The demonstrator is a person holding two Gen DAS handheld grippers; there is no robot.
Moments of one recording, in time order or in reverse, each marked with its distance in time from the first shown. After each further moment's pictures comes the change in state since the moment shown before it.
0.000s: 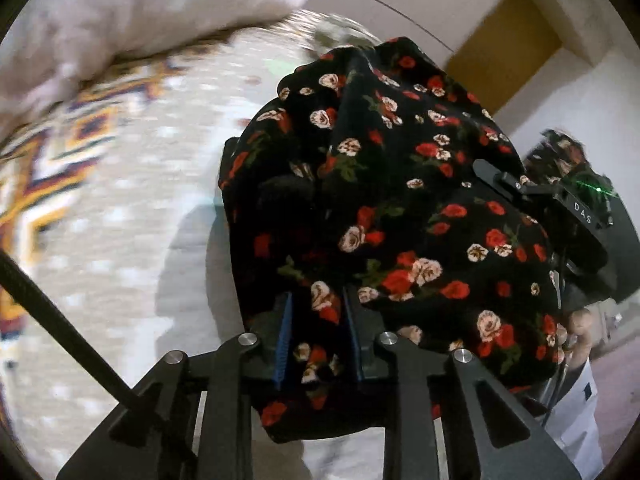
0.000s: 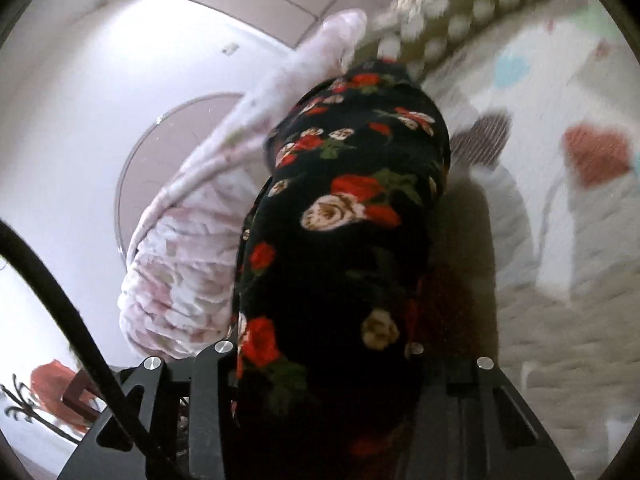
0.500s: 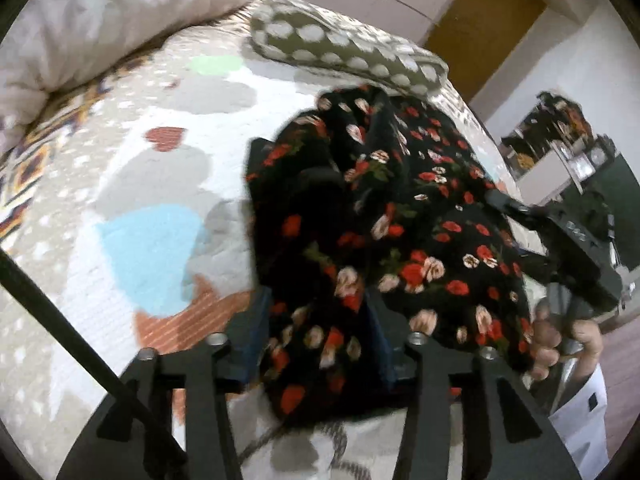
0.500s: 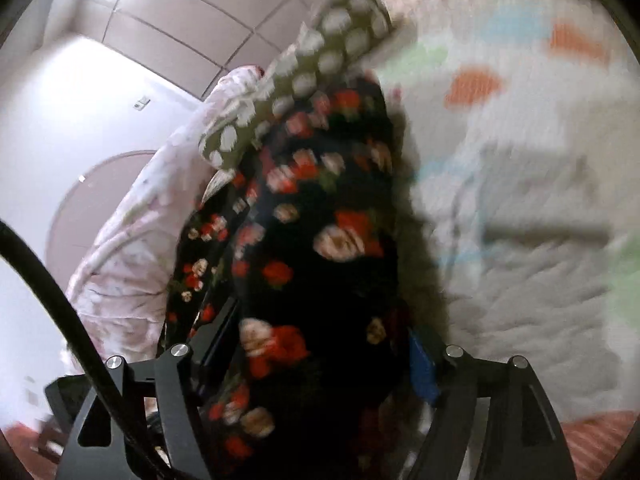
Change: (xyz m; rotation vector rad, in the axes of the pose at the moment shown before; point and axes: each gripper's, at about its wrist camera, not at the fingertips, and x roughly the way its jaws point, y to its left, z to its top) left arm 0.023 -0.074 0.004 0.094 0.036 0.062; right arm -0.106 -0.055 0.005 0.041 -0.156 -0.381
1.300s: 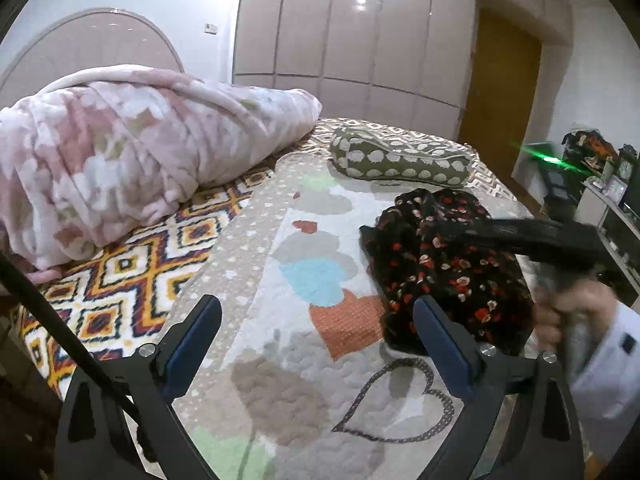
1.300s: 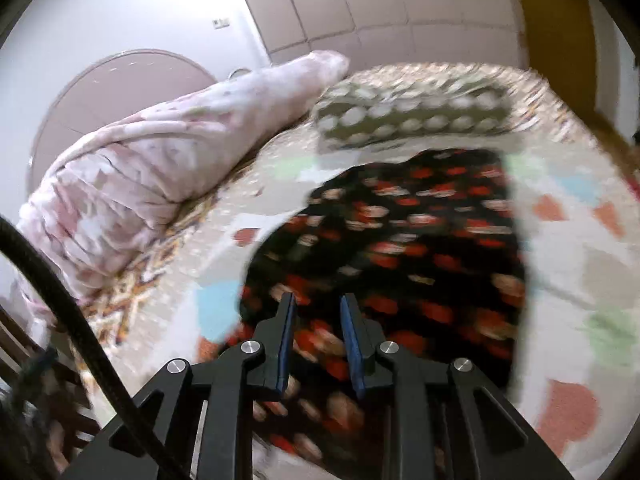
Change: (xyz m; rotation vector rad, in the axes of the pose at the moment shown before) left arm -0.160 0.039 -0.100 0.079 -0.436 0.276; right arm 0.019 0.147 -0.060 -0.374 0.076 -0.055
